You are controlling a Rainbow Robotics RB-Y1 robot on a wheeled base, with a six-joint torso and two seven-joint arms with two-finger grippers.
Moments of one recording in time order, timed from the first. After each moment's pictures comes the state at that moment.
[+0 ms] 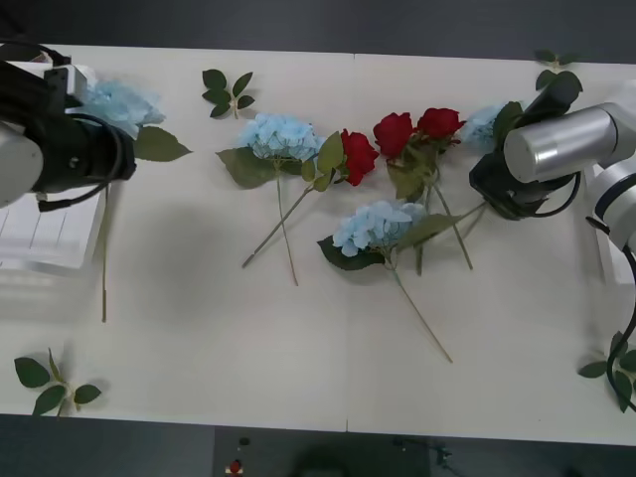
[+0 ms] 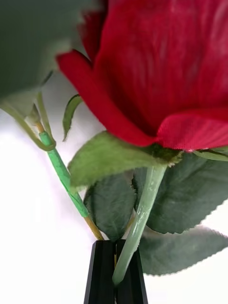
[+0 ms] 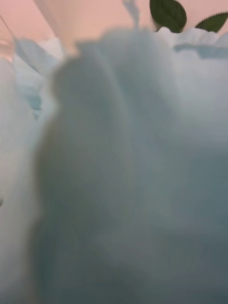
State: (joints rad) right arm -0.87 -0.59 0.51 -0.85 -0.69 1.03 0.56; left arm -0.47 0.90 -0.22 -1.93 0.66 1.35 -0.85
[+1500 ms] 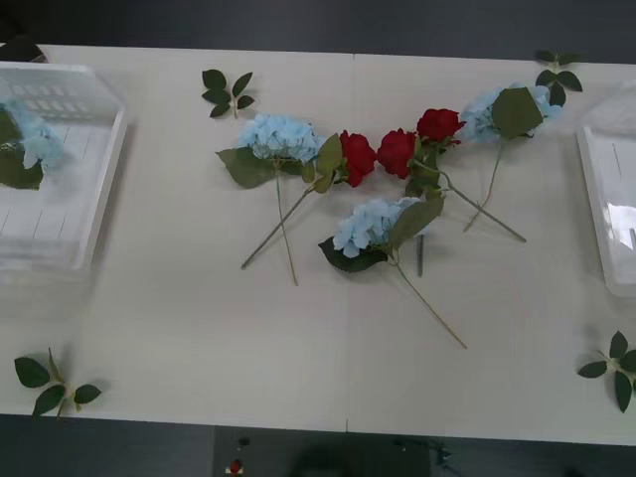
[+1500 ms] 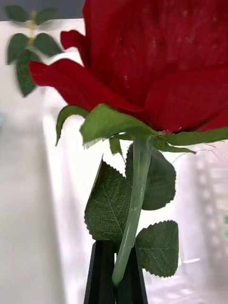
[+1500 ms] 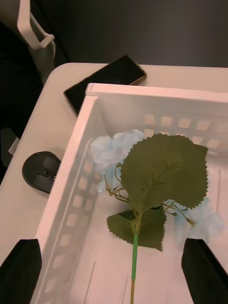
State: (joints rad) right arm -0.42 -1.22 0.13 -1.41 -0.90 0.99 1.24; left arm -0.38 0.94 0.15 -1.40 0.65 0.87 -1.45
